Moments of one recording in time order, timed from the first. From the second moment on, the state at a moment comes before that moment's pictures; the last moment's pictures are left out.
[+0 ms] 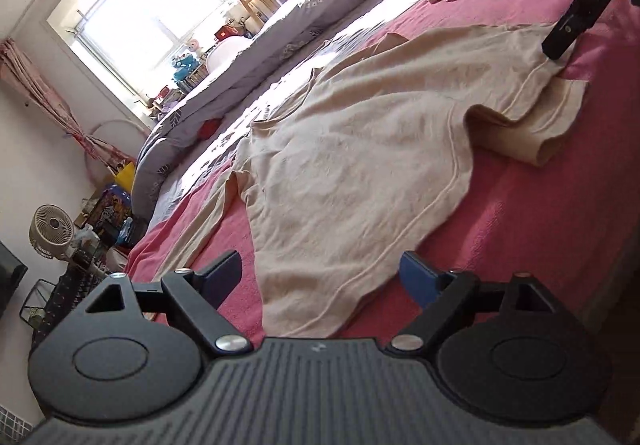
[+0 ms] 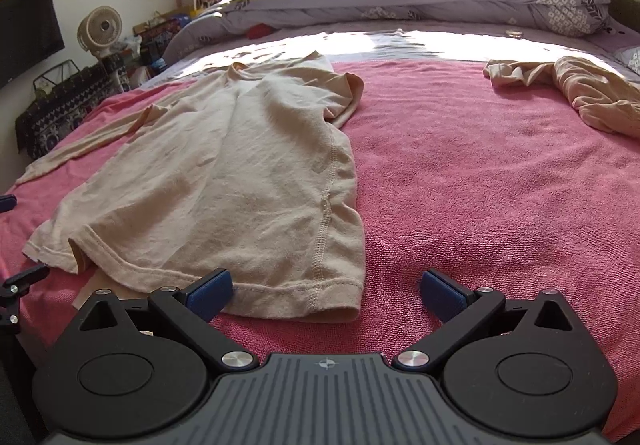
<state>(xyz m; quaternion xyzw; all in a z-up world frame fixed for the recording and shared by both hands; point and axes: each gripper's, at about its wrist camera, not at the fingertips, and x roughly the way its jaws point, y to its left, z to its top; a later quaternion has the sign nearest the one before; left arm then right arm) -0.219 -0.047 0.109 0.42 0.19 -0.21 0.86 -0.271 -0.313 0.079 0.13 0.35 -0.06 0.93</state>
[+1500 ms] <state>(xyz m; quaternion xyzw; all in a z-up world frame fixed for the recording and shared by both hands) -0.168 -0.091 0.127 0.15 0.32 -0.29 0.89 -0.280 -0.282 0.085 0.32 0.36 0.05 0.87</state>
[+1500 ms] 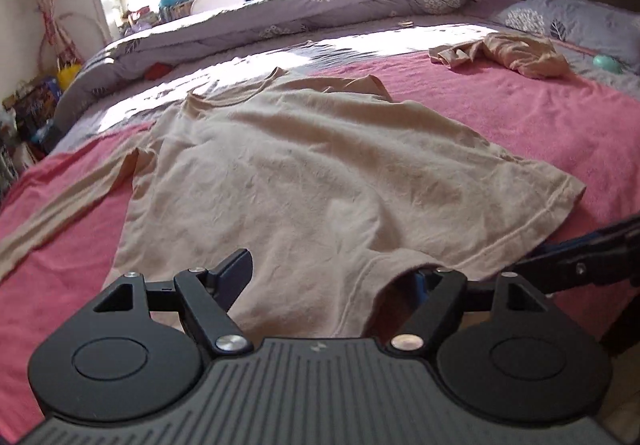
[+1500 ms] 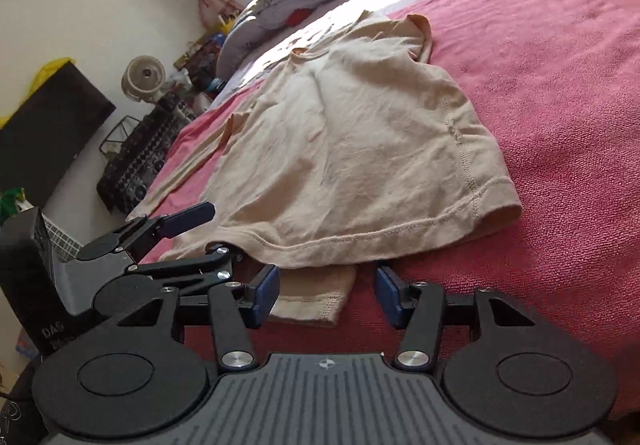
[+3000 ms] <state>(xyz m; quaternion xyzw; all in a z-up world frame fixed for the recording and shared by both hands) -0.146 -0.055 0.116 0.04 0.39 -0.28 0.88 -0.204 -0.484 0.118 -0.01 0.40 -0.35 0.85</state>
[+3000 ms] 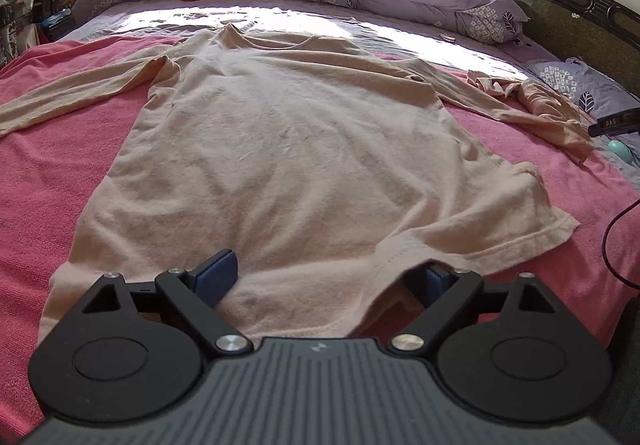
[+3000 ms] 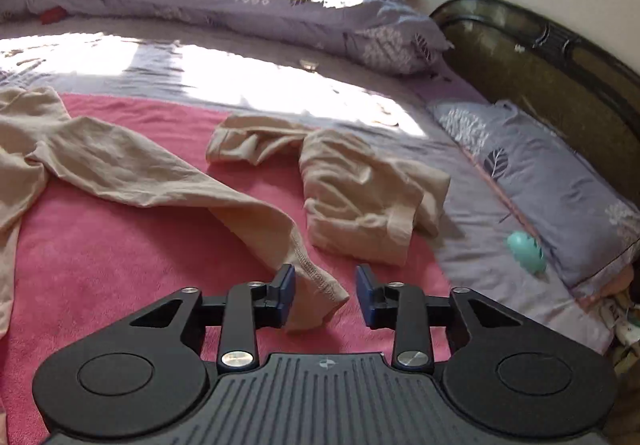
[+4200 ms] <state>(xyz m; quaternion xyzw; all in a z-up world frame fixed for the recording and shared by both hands) -0.182 0.027 0.120 0.14 0.37 -0.12 0.91 -0.253 -0.259 0.069 -0.26 0.27 -0.16 0.92</state>
